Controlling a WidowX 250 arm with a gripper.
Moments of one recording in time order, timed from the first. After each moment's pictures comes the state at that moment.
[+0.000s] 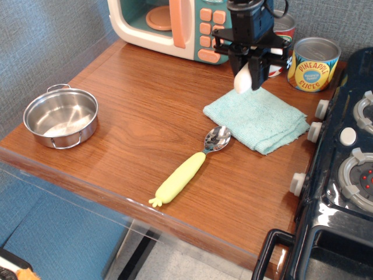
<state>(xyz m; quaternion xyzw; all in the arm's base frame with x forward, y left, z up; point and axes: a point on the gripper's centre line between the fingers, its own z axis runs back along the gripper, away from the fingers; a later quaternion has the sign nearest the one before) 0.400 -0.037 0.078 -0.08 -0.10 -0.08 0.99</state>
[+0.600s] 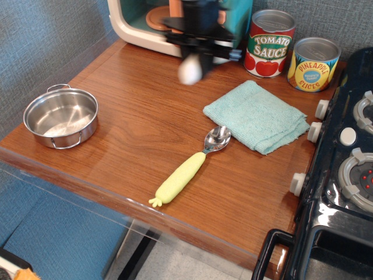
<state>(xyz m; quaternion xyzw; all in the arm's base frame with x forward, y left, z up) 0.373 0.048 0.092 -0.01 -0.11 -0.03 0.99</state>
